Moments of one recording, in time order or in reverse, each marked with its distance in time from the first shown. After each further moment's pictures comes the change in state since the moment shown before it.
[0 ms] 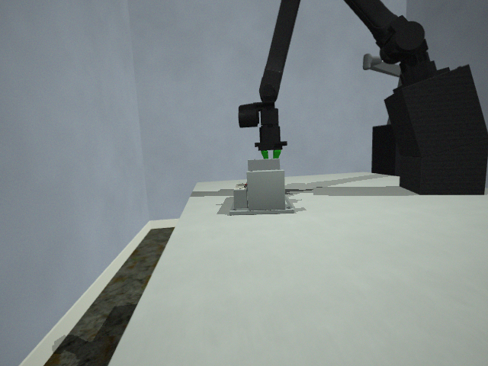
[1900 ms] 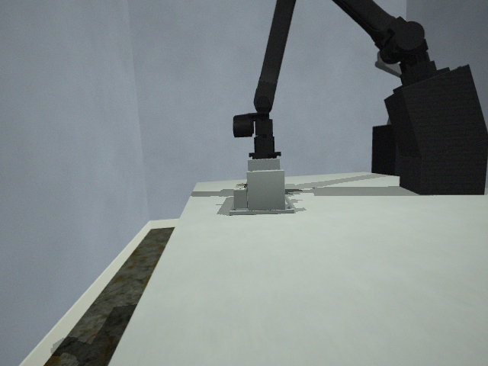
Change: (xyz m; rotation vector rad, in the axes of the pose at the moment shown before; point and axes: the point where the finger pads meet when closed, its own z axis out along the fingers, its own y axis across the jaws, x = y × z) arm 0.000 0.021 0.032 -0.010 0.004 -0.001
